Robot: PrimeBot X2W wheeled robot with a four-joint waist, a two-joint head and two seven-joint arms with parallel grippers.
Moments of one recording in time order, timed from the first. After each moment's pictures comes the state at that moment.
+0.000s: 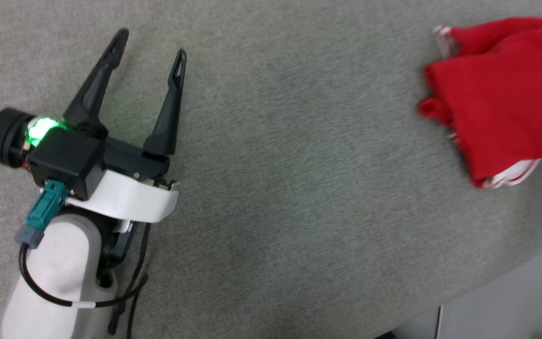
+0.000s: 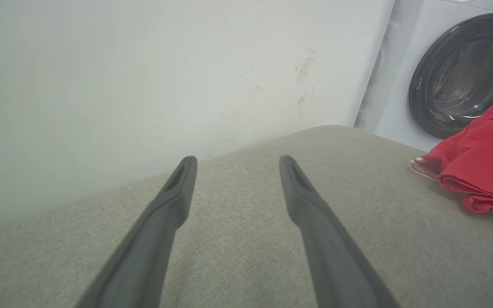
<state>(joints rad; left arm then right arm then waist) -0.45 0.31 -0.20 -0.22 -0.15 -0.07 -0.08 -0.67 -0.48 -0.14 0.36 0.48 0.13 0.46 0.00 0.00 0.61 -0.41</state>
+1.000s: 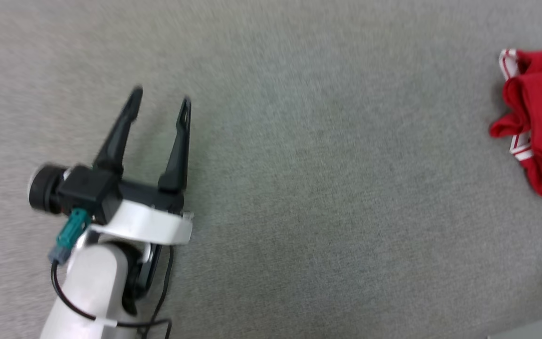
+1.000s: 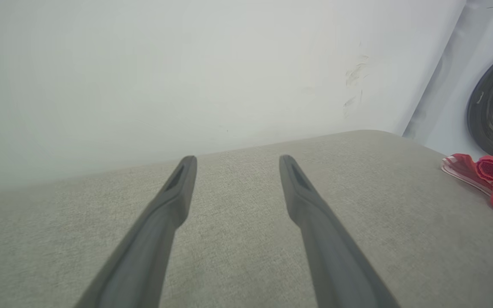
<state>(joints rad) -0.36 0.24 -0.21 -0.07 -0.23 -0.01 -0.20 -0.76 -0.50 -0.36 0.84 0.15 0.13 -0.24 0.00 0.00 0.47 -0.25</state>
